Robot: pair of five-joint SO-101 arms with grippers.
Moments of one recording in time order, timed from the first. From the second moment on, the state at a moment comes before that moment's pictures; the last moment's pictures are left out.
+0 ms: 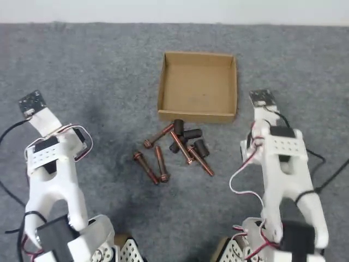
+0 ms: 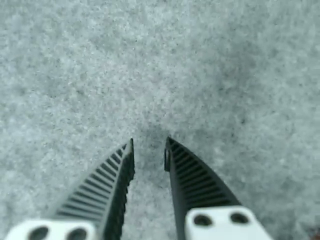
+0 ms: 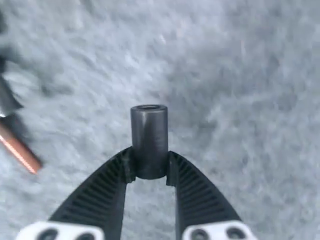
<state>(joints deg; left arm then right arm) -31.5 -15.1 53.4 39.2 14.5 3.0 -19.7 48.4 57.8 11.5</state>
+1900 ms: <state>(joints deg) -31.4 -15.1 54.1 39.1 11.9 4.0 -10.1 50.7 47.9 14.0</state>
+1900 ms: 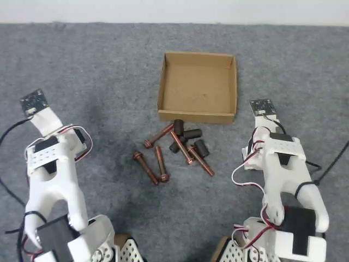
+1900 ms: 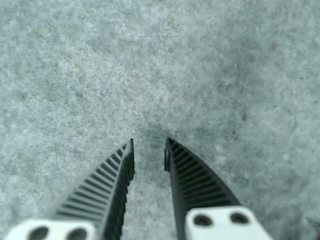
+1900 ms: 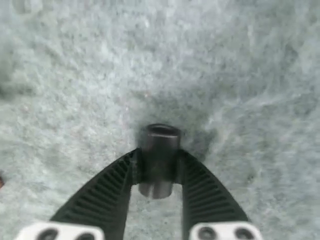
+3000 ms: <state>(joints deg) 5.2 -15.1 51.5 58.2 15.3 4.0 -10.1 50.6 47.9 14.0</state>
